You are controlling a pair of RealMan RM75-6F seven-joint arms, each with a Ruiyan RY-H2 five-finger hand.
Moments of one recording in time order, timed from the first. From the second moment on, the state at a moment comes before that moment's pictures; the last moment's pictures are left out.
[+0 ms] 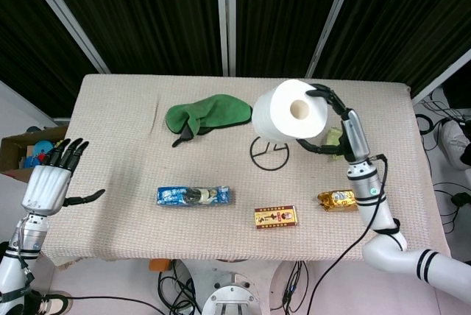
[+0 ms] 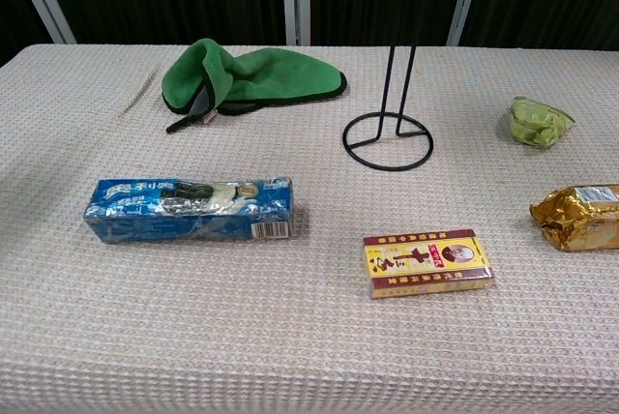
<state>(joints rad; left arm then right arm) -0.25 -1.23 -0.05 -1.44 1.53 1.45 0.10 0.58 -1.41 0.40 -1.56 -1.51 1.36 0.76</state>
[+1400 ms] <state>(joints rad) -0.25 -1.25 -0.03 -1.41 1.57 1.44 0.07 0.46 -1.55 0.11 -1.08 -1.52 1.20 0.88</state>
